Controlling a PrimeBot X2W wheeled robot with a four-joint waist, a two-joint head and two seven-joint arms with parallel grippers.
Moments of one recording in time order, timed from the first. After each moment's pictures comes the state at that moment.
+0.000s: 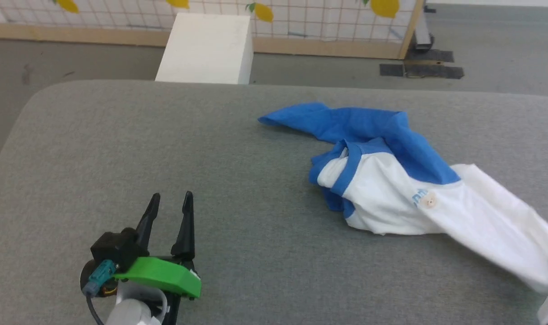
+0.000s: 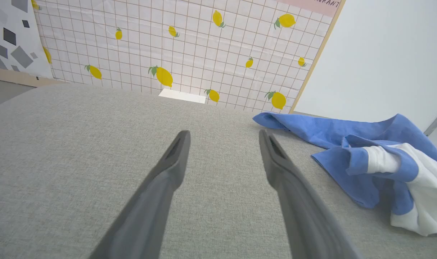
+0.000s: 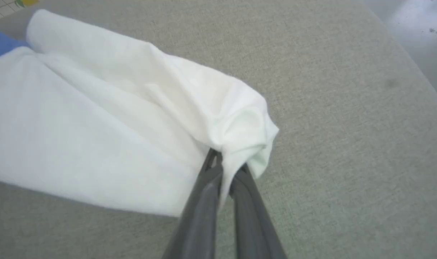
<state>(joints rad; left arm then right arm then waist) -0.10 0.08 -0.09 0.20 -0.31 -0.11 -0.26 -0.05 -0.06 -0.57 0.13 0.10 0.13 0.46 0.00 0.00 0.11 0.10</state>
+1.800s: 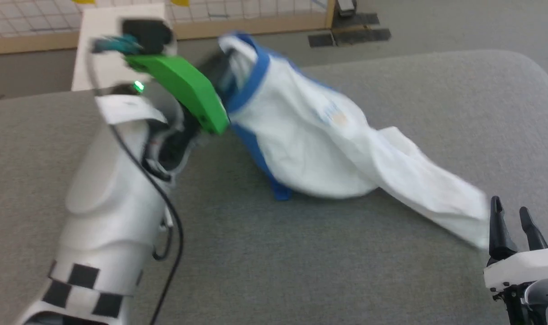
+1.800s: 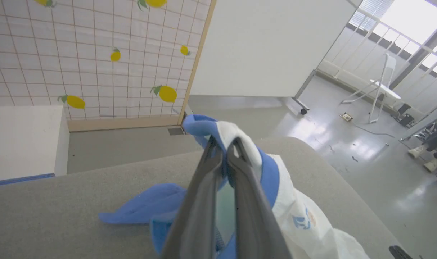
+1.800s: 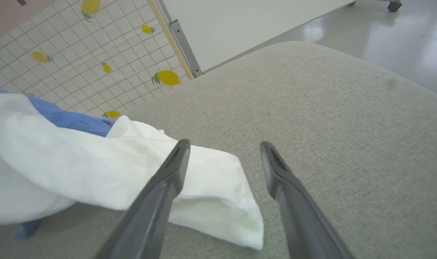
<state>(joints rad) -0.80 0.17 -0.34 0.39 -0.74 -0.10 0.30 -0.07 -0.05 -0.29 0.20 0.39 0.13 -0.03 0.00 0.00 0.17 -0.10</state>
